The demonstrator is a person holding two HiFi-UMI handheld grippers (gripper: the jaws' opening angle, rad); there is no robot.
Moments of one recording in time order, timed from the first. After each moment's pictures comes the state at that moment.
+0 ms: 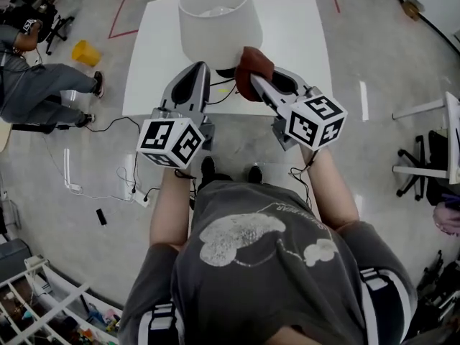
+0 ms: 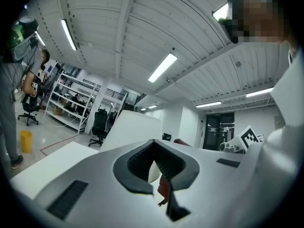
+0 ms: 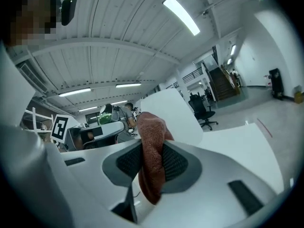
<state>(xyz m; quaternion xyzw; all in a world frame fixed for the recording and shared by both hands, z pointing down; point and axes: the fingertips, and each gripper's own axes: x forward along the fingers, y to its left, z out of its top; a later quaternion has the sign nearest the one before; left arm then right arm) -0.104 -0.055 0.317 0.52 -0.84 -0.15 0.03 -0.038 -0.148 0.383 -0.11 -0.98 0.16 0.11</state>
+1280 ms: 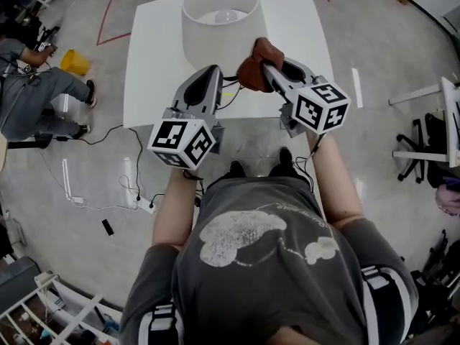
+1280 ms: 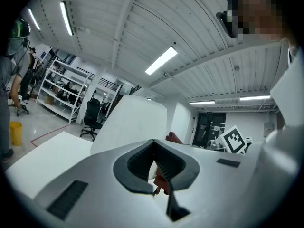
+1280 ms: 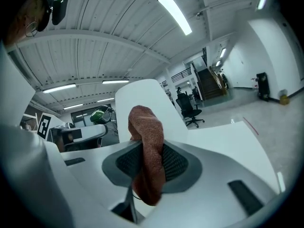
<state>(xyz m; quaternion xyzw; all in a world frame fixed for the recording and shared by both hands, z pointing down) -0.120 -0.077 0.341 0.57 -0.81 -0.15 0.08 -0.072 -0.190 0.407 -0.03 -0.98 0.16 0.13</state>
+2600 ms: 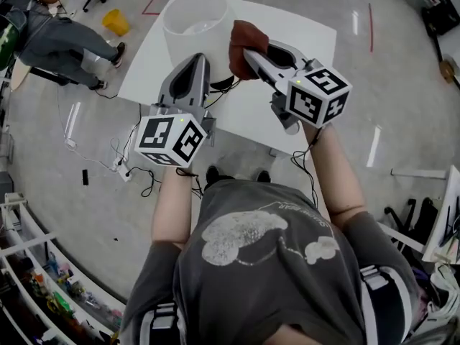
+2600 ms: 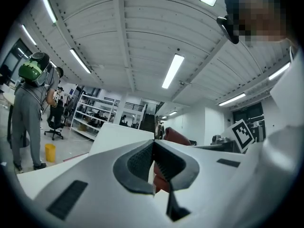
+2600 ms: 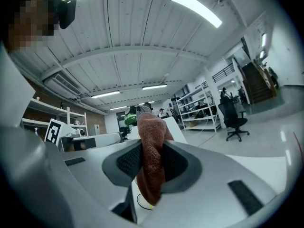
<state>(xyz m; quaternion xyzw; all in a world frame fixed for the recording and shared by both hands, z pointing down) -0.089 -0.140 0.279 0.38 -0.91 -0.13 -0.03 -0.088 -0.240 0.320 -0.29 -0.95 0.11 0.07</state>
